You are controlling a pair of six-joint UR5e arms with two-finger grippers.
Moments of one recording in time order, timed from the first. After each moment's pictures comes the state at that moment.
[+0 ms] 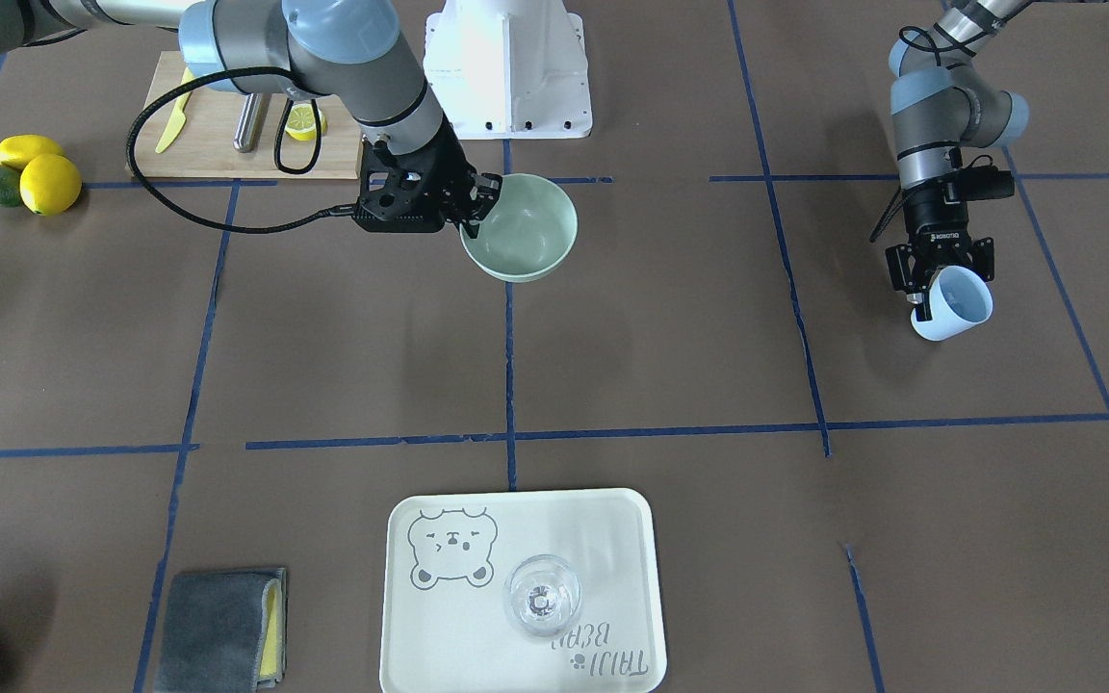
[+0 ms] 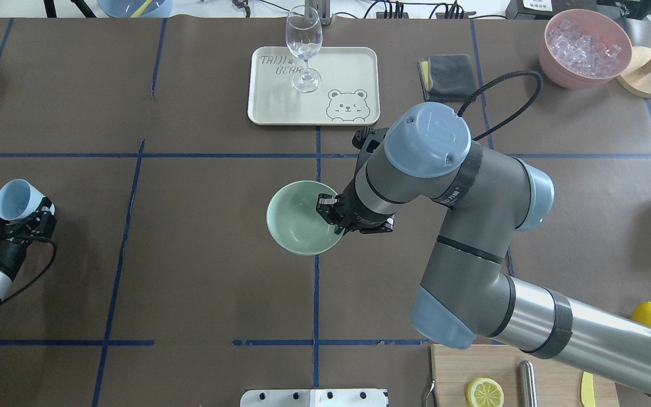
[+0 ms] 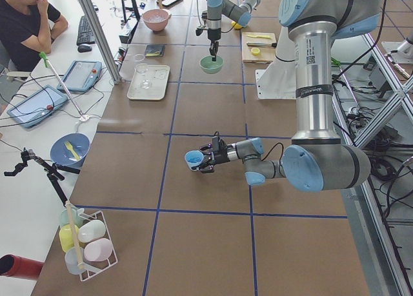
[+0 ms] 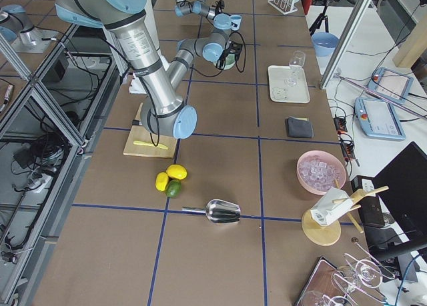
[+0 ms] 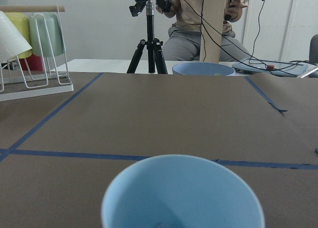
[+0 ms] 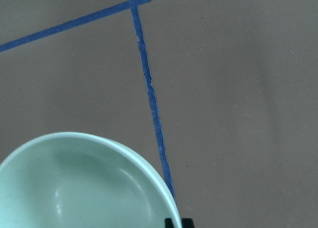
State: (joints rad) left arm -0.32 -1.41 -1.46 -2.88 -0.60 -1.30; right arm 0.52 -0.95 1.82 -1.47 2.01 1.49
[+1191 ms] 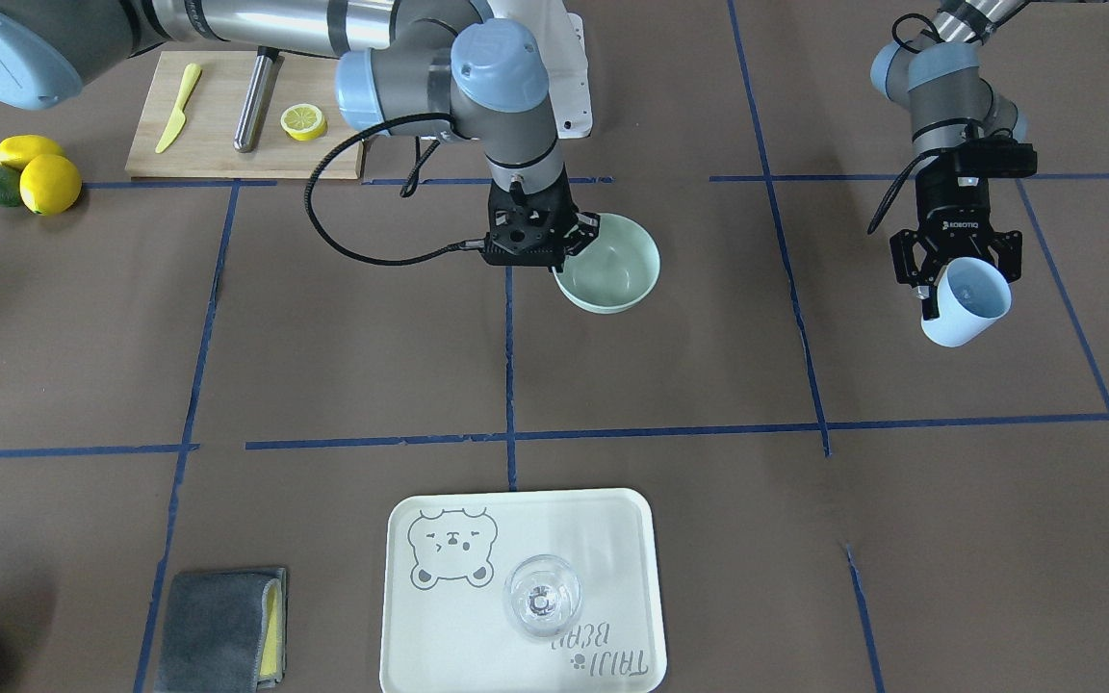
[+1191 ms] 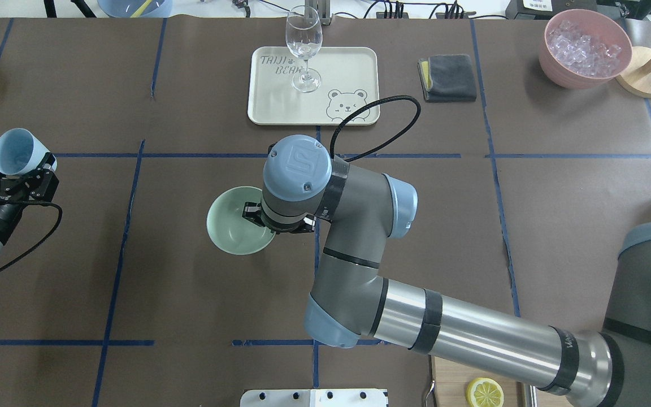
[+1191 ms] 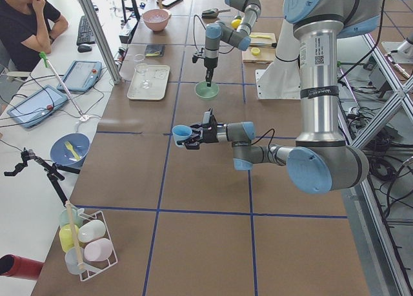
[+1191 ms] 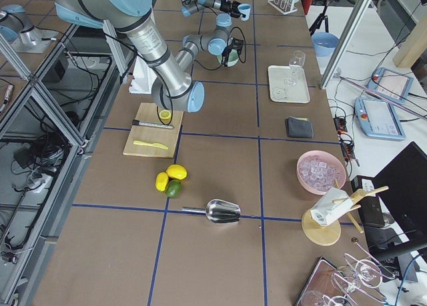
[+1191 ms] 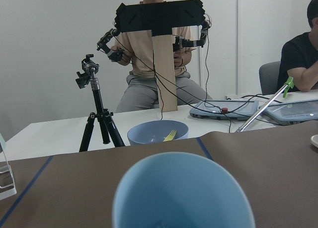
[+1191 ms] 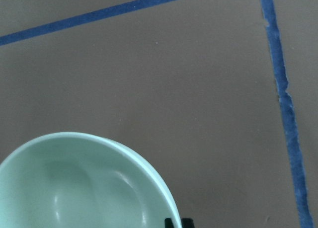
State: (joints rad) left arm -0.45 -1.44 -1.57 -3.04 -0.68 -0.80; right arm 0.41 -0.64 1.36 -1.34 1.83 1.49
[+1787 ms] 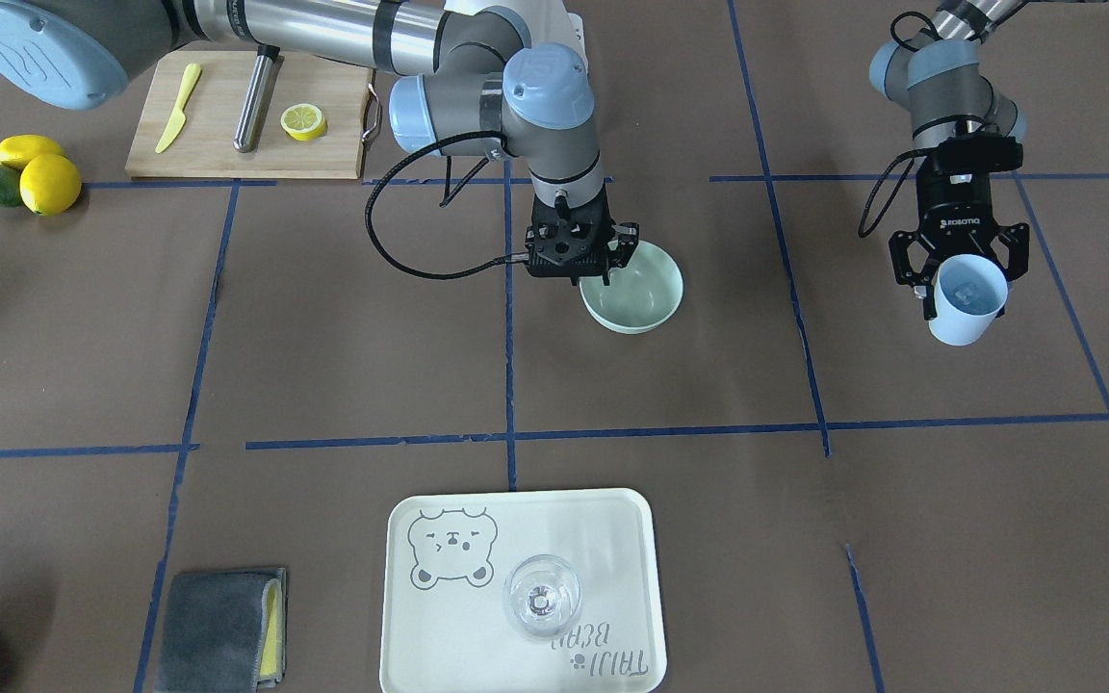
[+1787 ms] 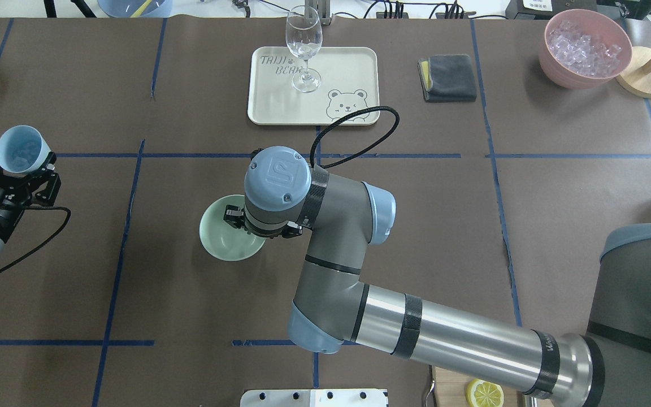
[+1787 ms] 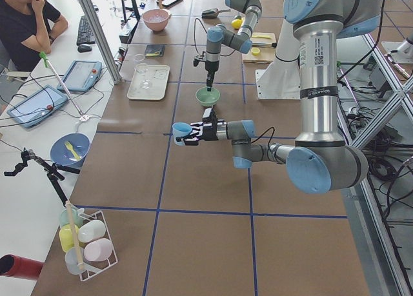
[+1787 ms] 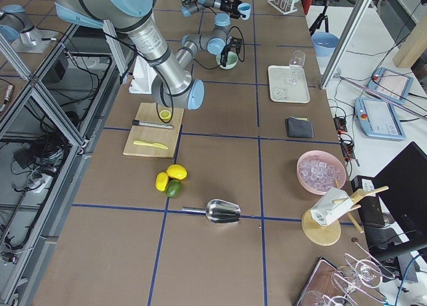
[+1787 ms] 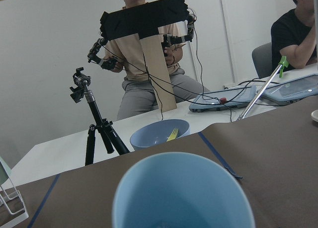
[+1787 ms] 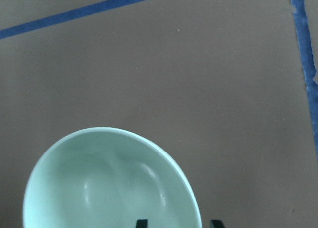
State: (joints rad) left arm -0.44 -1.45 -1.61 -3.02 -0.67 -0.63; right arm 0.40 -0.63 1.36 -1.32 1.82 1.49
